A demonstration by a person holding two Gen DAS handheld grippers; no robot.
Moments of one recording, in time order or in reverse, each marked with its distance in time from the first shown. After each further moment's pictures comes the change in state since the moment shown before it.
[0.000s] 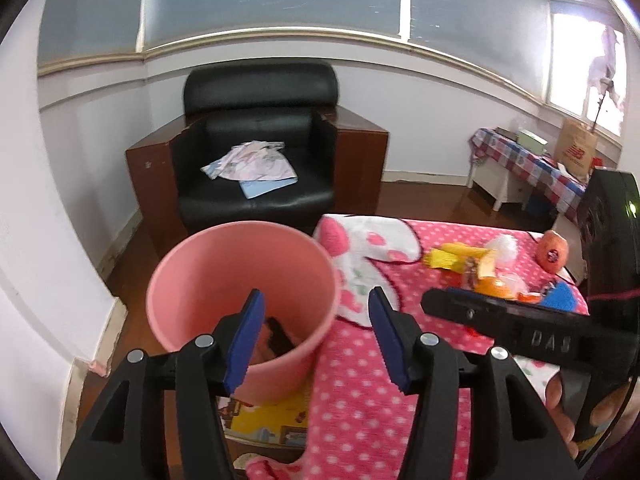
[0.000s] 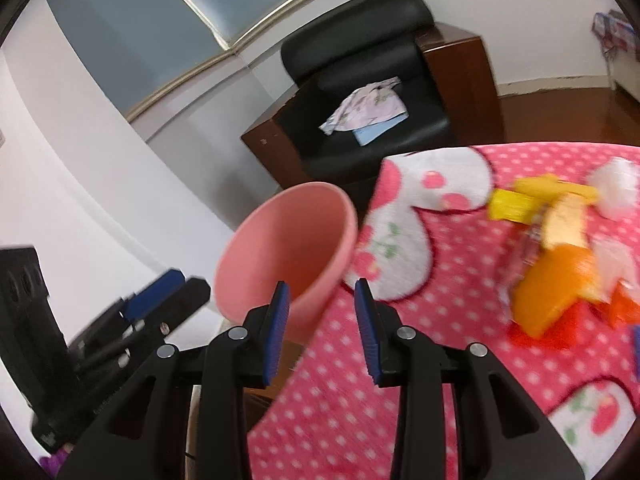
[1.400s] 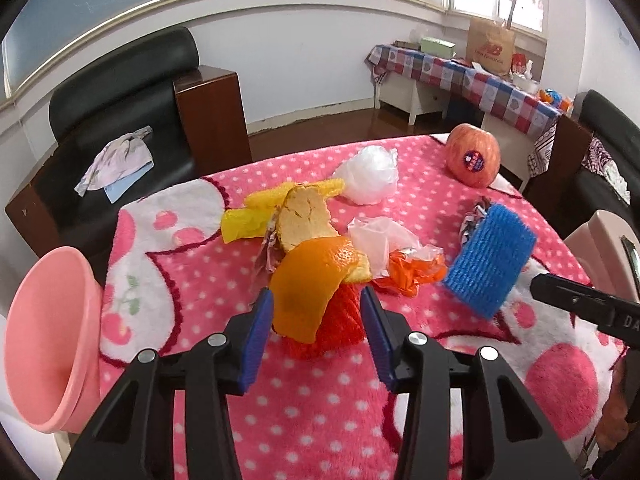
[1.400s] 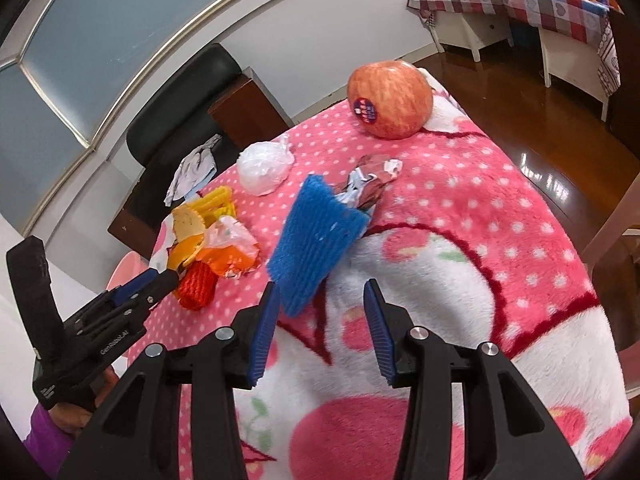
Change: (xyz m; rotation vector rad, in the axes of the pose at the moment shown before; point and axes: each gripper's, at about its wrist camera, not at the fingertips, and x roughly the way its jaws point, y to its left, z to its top) left arm 0.123 -0.205 -0.018 0.305 0.194 -0.225; right arm -0.155 -0.200 -0.076 0.371 -0.172 -0.373
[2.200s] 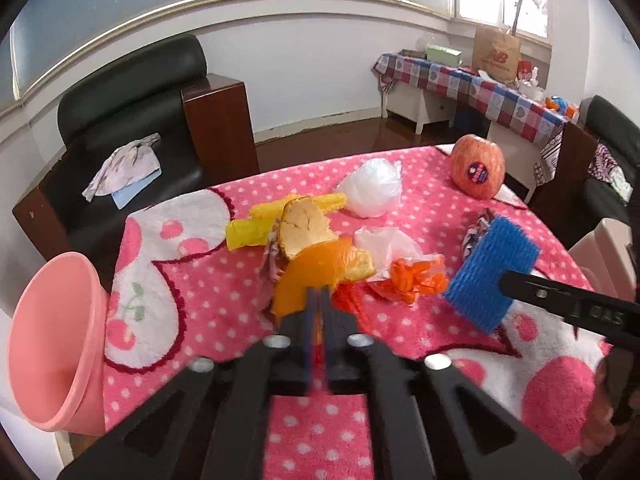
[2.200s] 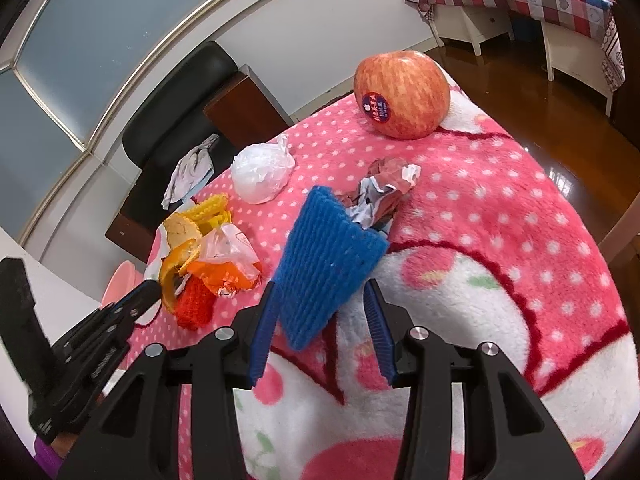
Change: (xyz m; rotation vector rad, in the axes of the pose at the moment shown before) left arm -0.007 -0.001 0.002 -0.014 -0.041 0.019; right arm 0.032 0.008 0.013 0.016 0.010 0.000
